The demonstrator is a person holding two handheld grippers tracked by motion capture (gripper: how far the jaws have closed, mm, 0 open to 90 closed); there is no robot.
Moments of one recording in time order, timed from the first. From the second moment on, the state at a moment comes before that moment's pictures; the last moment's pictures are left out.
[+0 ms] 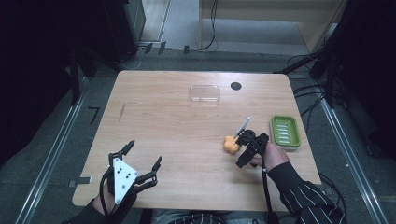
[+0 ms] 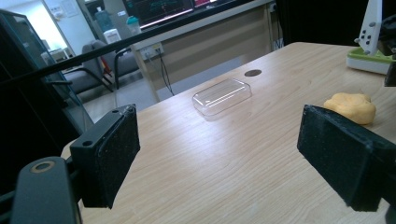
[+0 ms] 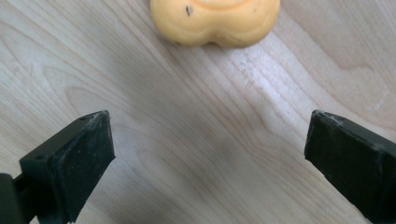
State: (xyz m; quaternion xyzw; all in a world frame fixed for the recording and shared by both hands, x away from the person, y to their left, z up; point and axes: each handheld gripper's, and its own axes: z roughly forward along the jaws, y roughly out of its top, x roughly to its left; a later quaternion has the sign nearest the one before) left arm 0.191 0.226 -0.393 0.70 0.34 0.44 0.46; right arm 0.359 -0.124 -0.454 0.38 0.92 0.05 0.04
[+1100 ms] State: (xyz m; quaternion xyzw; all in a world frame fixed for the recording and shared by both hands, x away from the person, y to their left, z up) left arm 0.191 0.228 -0.393 0.69 0.34 0.44 0.46; right arm 0.395 -0.100 -0.458 0.40 0.91 0.08 0.03
